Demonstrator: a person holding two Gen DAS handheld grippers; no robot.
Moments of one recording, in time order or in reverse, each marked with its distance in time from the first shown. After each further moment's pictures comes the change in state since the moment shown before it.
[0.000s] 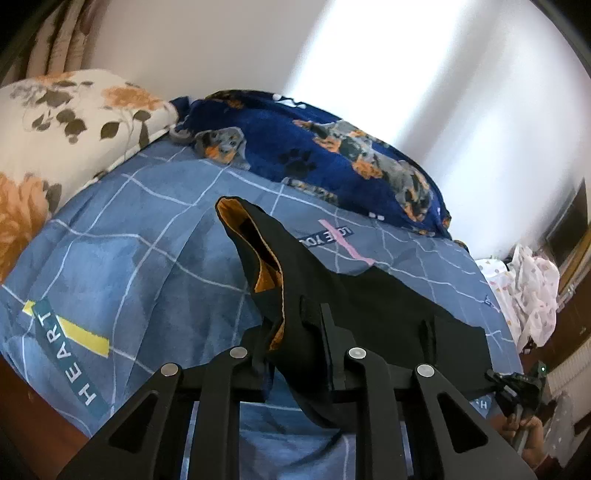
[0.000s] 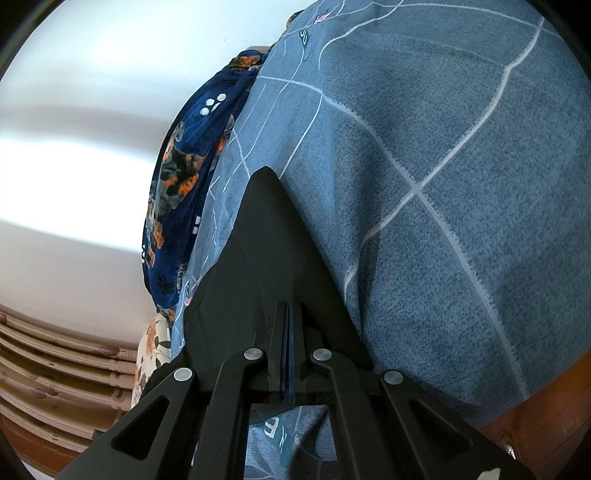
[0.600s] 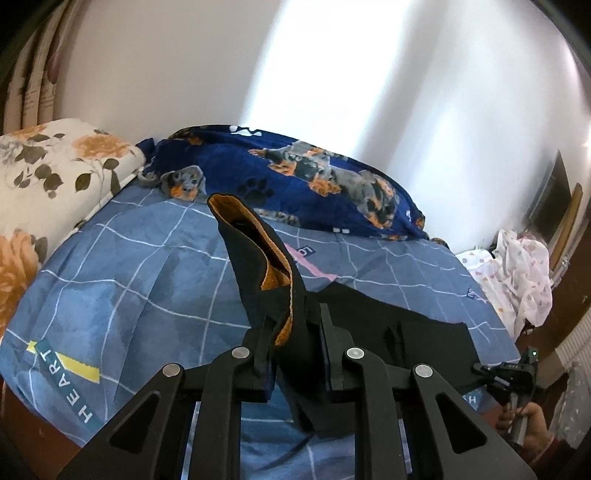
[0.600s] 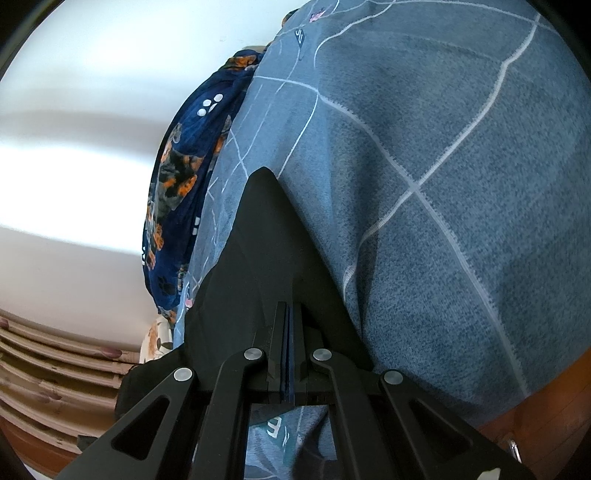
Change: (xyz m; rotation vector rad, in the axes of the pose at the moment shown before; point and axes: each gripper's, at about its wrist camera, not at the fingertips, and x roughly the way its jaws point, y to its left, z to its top) left arm -0.023 -0.051 0.010 0.126 -0.070 -0.042; right arm 0.000 -0.004 0.000 0.020 0.003 0.000
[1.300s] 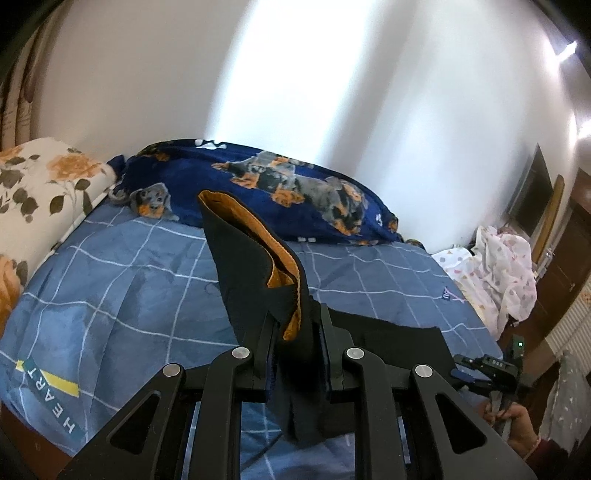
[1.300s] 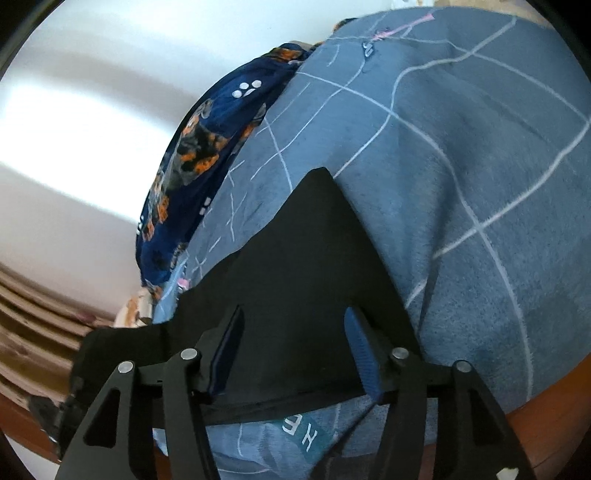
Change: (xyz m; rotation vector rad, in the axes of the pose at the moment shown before) left arm -0.004 -0.044 0.017 0.049 -0.014 -0.076; right arm 0.007 0.053 -0.008 -0.213 -0.007 -0.078
